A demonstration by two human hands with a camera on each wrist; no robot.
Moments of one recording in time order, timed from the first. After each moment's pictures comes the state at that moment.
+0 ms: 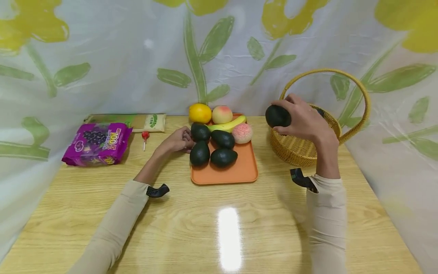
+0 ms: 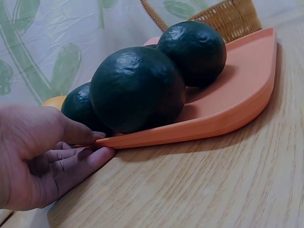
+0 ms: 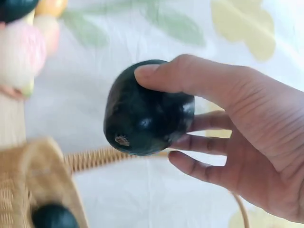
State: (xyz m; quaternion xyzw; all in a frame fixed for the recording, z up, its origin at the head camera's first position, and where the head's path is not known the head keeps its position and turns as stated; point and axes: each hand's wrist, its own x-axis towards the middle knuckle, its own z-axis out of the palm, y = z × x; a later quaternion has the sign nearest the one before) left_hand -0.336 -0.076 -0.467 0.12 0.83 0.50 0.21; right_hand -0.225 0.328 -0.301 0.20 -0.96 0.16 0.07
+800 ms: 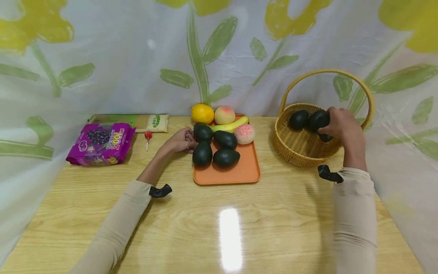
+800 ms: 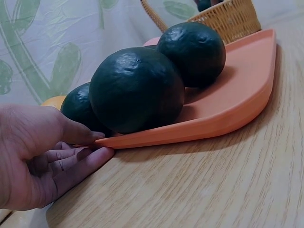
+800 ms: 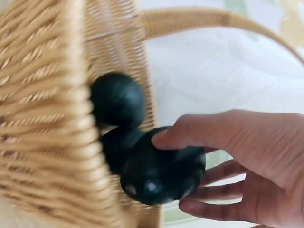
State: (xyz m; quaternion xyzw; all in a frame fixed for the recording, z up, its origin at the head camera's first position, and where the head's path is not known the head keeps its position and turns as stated) left_hand -0.338 -0.078 -0.469 0.12 0.82 0.52 0.21; right_hand -0.256 0.453 -0.342 0.00 -0.99 0.10 -0.04
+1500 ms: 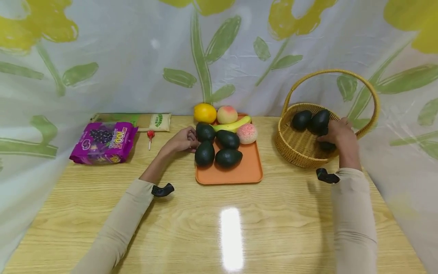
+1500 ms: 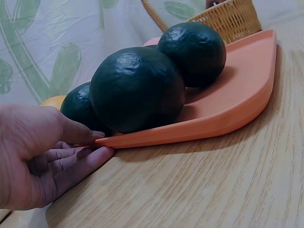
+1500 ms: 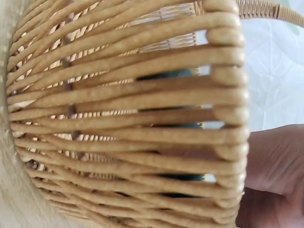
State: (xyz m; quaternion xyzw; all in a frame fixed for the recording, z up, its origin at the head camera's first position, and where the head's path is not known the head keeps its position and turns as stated) left_hand -0.336 -0.079 -0.467 0.13 0.82 0.51 0.21; right_hand -0.267 0.465 -0.381 -0.03 -0.99 0.07 -0.10
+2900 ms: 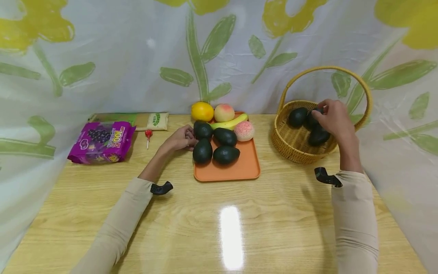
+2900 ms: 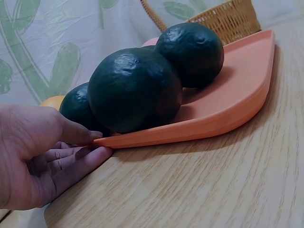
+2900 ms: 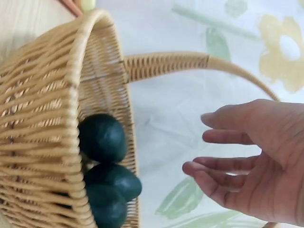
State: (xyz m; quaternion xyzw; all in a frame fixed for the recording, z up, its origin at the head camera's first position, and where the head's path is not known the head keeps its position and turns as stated) left_hand -0.334 -0.079 -0.468 0.13 0.82 0.52 0.21; right_hand -0.235 0.414 -0.333 0.00 -0.97 0.22 0.09
